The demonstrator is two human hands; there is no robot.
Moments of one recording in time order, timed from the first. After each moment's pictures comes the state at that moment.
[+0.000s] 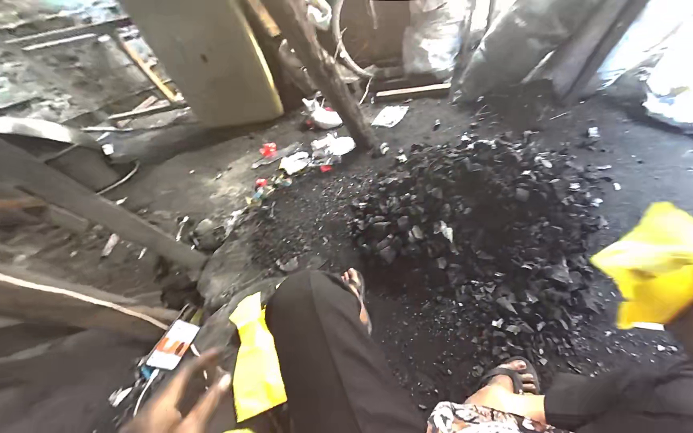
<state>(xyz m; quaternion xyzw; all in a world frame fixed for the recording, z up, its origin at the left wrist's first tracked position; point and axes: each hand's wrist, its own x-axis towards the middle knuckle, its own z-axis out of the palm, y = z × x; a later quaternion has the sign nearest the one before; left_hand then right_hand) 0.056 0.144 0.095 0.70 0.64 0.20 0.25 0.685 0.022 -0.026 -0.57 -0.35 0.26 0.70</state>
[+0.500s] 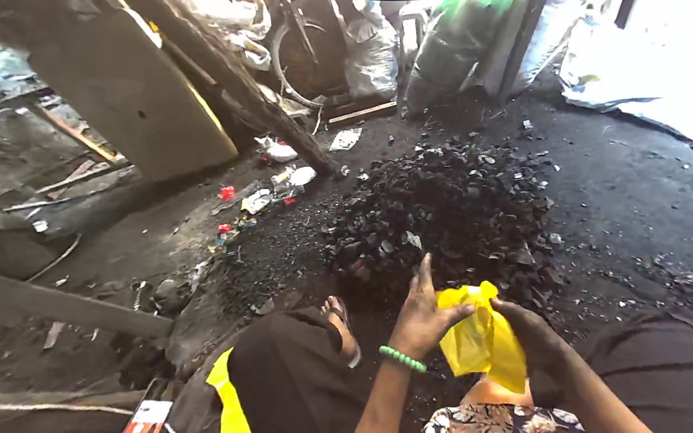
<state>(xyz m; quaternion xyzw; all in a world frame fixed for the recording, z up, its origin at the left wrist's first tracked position) 0.365 0.190 0.054 0.75 0.42 0.10 0.50 0.527 0.068 -0.020 -0.51 -0.21 0.61 0.57</state>
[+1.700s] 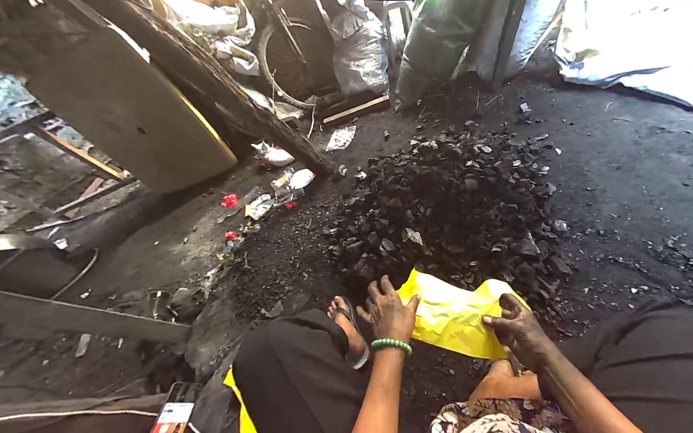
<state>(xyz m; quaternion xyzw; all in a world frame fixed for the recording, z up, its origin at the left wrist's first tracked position) 0.355 0.221 0.006 0.75 0.62 0.02 0.23 0.517 0.077 -0.073 -0.56 -0.08 0.50 0.66</state>
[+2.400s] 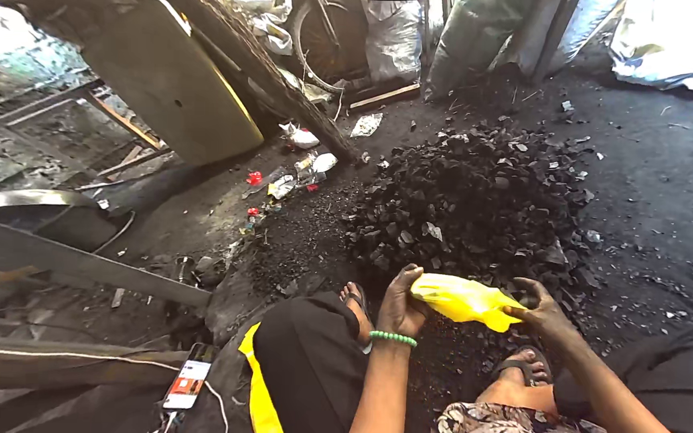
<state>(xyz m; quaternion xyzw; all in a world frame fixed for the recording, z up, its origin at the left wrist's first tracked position) 0.350 0.213 0.039 0.20 0.43 0.39 0.79 0.557 0.099 -0.079 -0.72 -0.24 0.45 0.48</state>
